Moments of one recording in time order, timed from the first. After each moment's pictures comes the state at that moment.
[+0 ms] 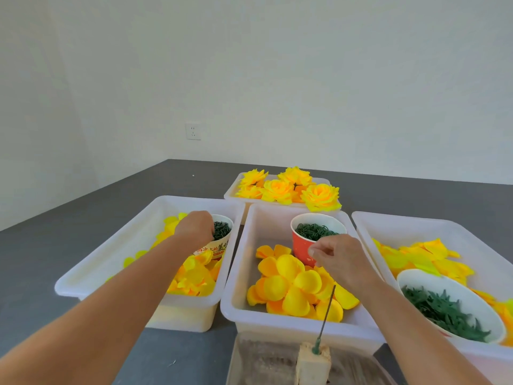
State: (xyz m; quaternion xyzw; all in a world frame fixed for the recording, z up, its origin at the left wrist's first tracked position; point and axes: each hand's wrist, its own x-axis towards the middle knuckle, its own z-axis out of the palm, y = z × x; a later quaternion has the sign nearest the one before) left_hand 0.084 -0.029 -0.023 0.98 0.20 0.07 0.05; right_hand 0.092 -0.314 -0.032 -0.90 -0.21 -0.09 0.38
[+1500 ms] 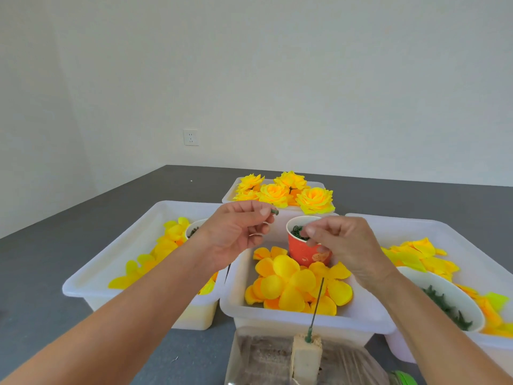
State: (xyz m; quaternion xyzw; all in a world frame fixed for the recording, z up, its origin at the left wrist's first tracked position) left_hand 0.002 -0.127 0.040 0.61 -0.05 0.03 0.79; right_hand 0.052 -0.322 0.016 -0.76 -0.25 -0.06 0.60
